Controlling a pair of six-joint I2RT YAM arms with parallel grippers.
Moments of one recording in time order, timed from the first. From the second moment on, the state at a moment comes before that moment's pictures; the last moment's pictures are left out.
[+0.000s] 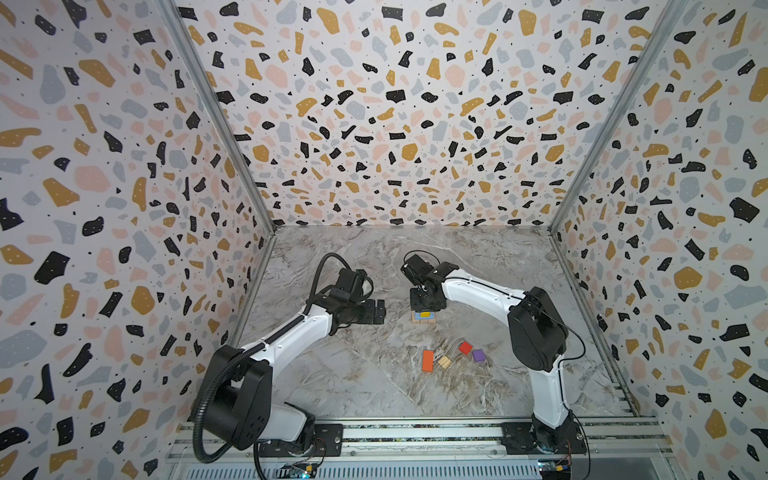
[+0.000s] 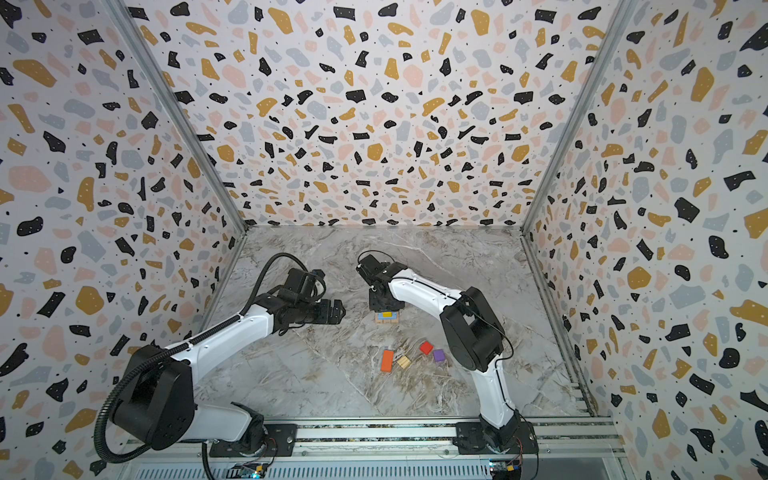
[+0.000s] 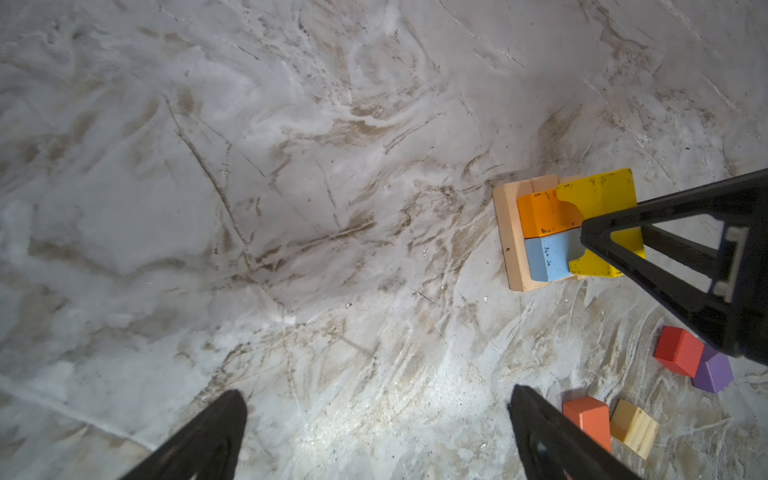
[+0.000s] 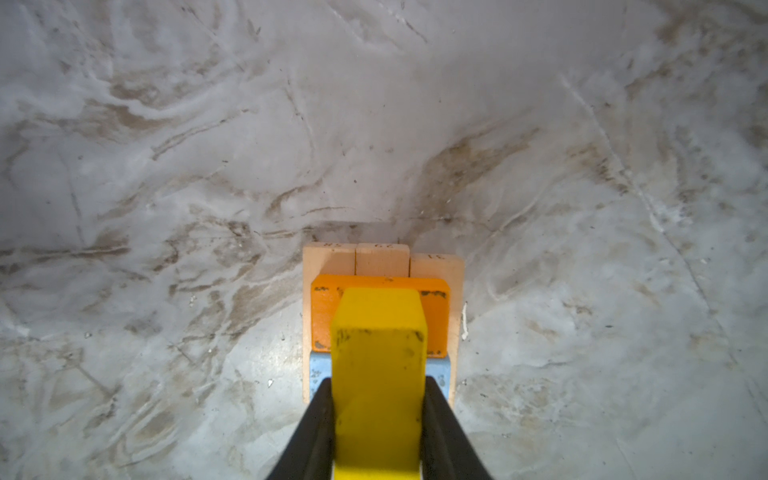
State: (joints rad) left arm -0.41 1.40 0.88 -0.47 0.13 -0.32; right arm 0.78 2.04 1.63 -0.86 0.15 0.66
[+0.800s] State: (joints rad) left arm -0.41 1.40 0.88 -0.47 0.13 -0.32; right arm 0.79 2.04 1.63 -0.86 0.17 0.65
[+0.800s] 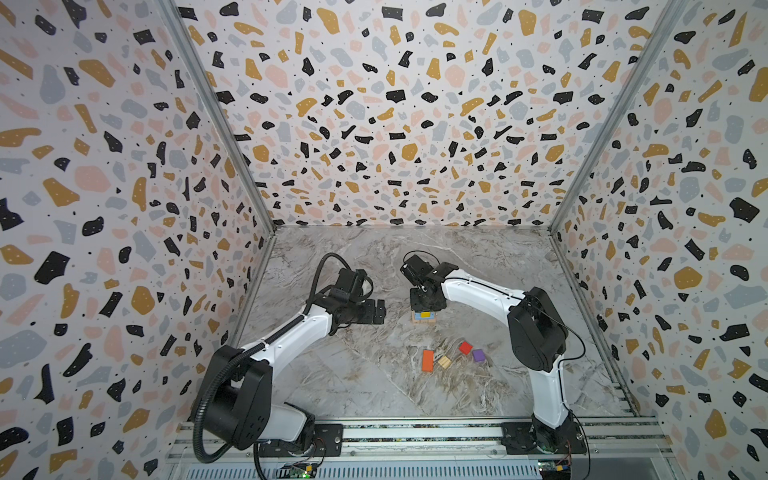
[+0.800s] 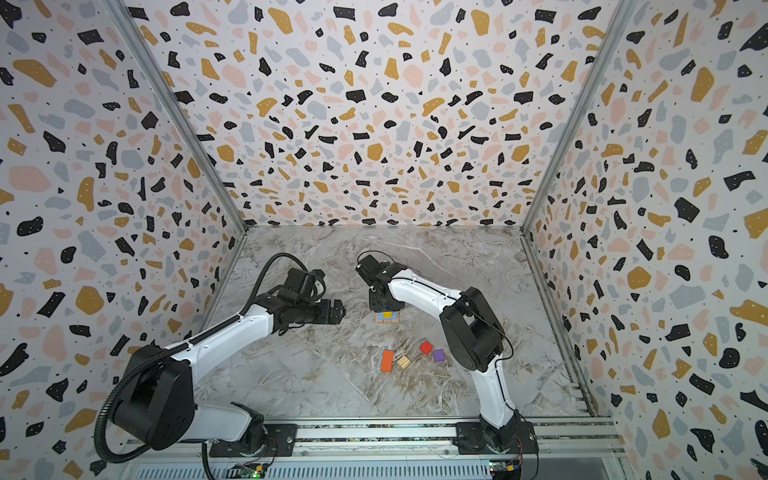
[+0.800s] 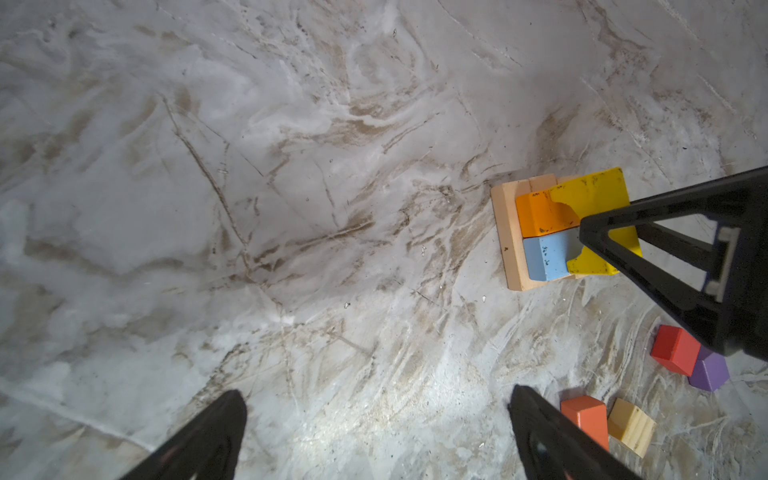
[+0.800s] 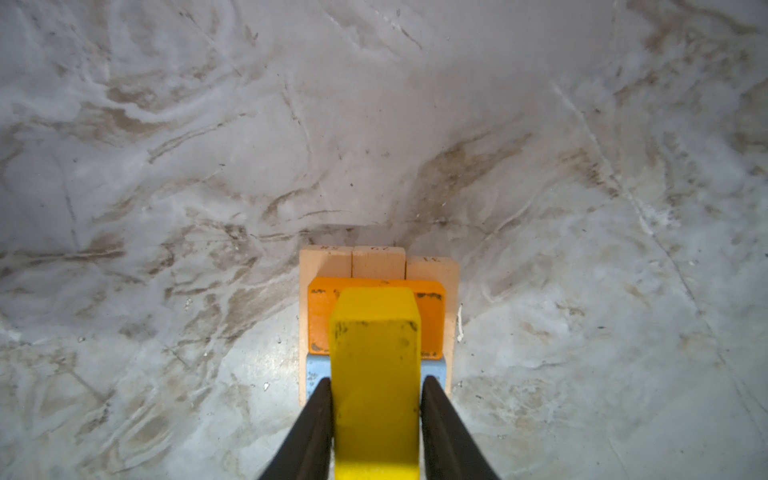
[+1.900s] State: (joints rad) left arm -0.41 1.40 0.88 -0.47 0.13 -0.32; right arm 0.79 2.03 1.64 -0.88 0.20 0.64
